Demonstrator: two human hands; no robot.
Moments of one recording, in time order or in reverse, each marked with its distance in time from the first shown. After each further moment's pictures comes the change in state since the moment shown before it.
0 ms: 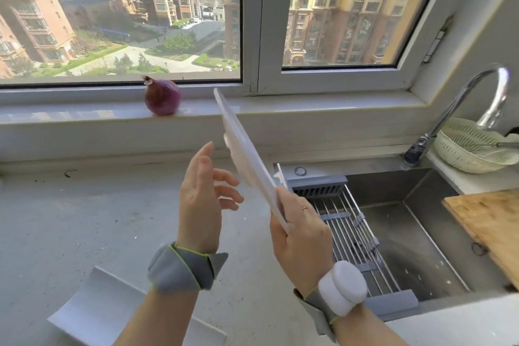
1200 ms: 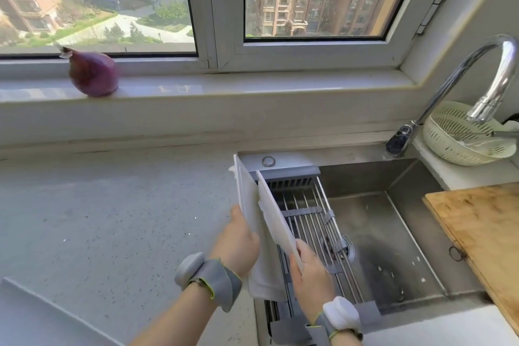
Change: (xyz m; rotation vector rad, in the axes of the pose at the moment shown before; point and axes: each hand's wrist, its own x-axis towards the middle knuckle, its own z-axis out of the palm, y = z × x) left_hand 0.000 -0.136 0.120 1.012 -0.363 -0.453; right_hand -0.102 0.193 0.012 0.118 -0.528 0.628
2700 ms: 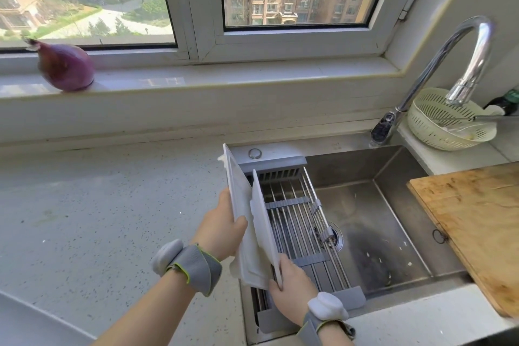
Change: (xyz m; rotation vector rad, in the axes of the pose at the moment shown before) left_hand 0.000 0.008 -0.006 -0.036 -0.030 0.093; right_hand -0.012 0.010 0.001 -0.062 -0.438 0.159
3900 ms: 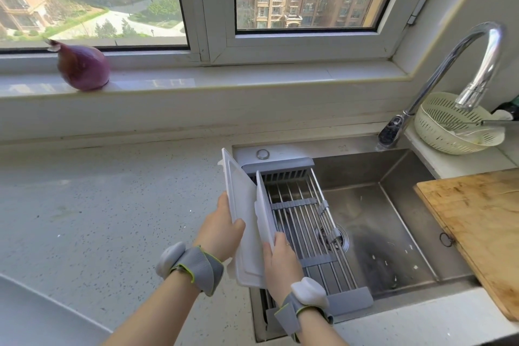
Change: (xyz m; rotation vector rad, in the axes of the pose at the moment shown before) left_hand 0.000 -0.019 -0.007 0.011 0.067 -0.017; right_hand 0.023 -0.048 0.014 0.115 0.267 0.035
